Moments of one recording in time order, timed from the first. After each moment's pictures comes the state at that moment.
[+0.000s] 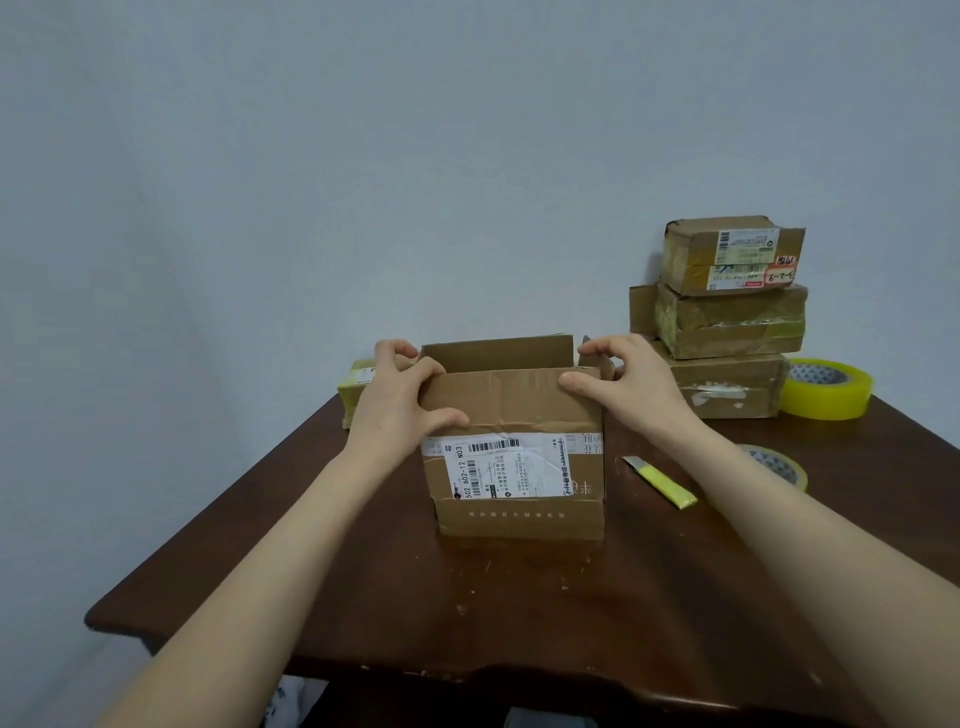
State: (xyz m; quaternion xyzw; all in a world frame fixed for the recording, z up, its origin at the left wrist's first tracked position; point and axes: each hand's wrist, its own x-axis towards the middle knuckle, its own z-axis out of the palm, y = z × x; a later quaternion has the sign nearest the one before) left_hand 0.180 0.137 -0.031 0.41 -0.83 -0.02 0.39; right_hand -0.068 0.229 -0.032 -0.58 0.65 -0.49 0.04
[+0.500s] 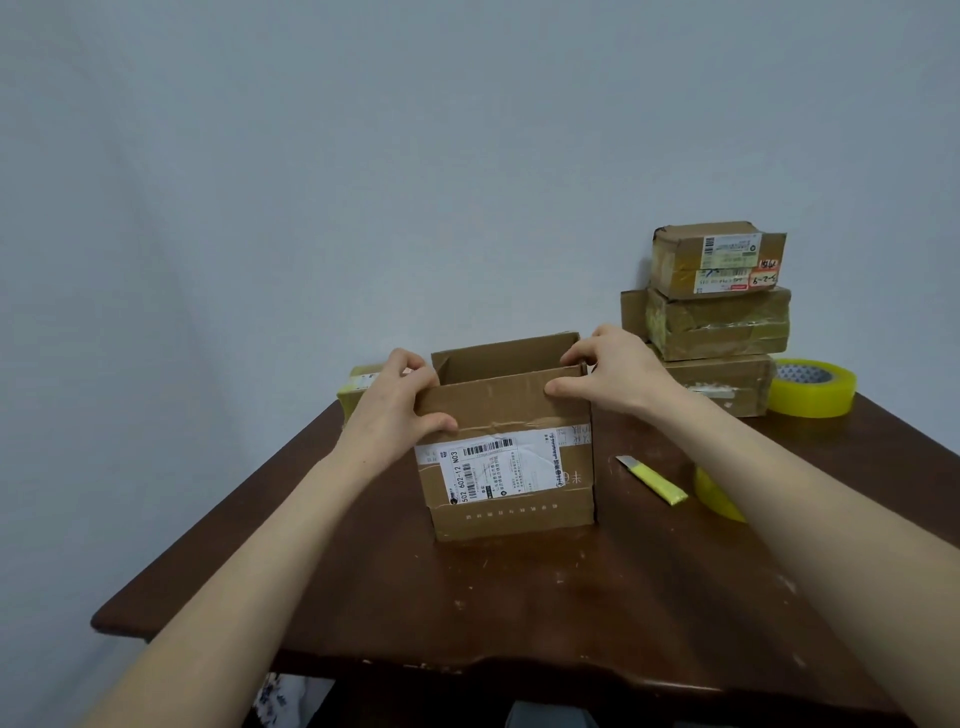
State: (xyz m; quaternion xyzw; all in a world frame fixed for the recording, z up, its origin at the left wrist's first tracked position) left_hand 0.189 0.147 -0.023 0.35 -0.87 -0.01 0.35; right_hand -0.061 0.236 0.000 -0.63 0.70 -0.32 -0.01
